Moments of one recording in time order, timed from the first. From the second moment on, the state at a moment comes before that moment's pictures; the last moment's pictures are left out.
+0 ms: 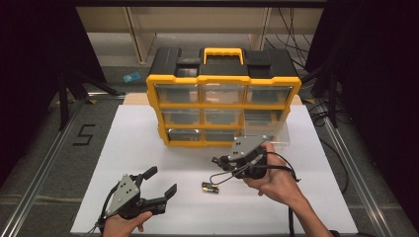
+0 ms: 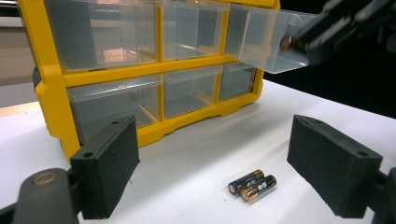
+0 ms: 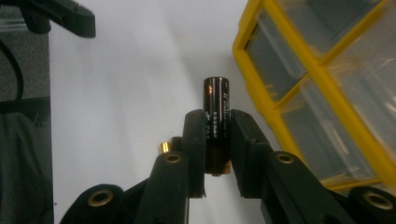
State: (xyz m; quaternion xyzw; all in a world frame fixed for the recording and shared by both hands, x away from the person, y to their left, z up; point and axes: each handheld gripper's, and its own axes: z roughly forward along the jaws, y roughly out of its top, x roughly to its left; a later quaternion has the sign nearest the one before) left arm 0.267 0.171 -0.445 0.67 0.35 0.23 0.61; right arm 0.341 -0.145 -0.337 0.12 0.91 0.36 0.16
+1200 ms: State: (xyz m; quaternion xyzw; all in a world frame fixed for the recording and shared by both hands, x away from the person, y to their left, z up) left arm 0.267 0.172 -0.444 0.67 0.35 0.23 0.61; right arm 0.359 -0.233 -0.292 0.23 0.84 0.41 0.26
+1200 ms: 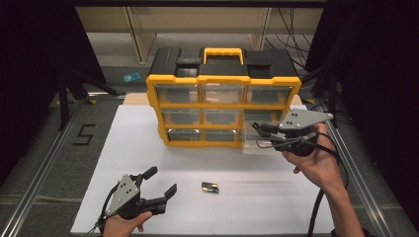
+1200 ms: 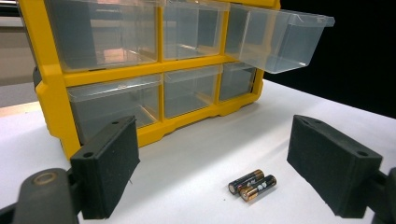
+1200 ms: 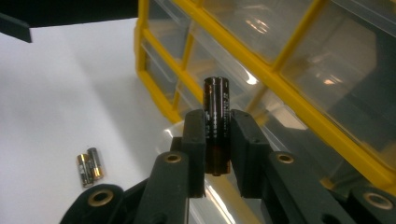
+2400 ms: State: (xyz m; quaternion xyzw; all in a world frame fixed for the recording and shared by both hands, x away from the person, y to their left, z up) left arm 0.267 0.172 -0.444 0.67 0.35 0.23 0.61; right arm 0.369 -0.247 -0.297 0.27 0.83 0.41 0.26
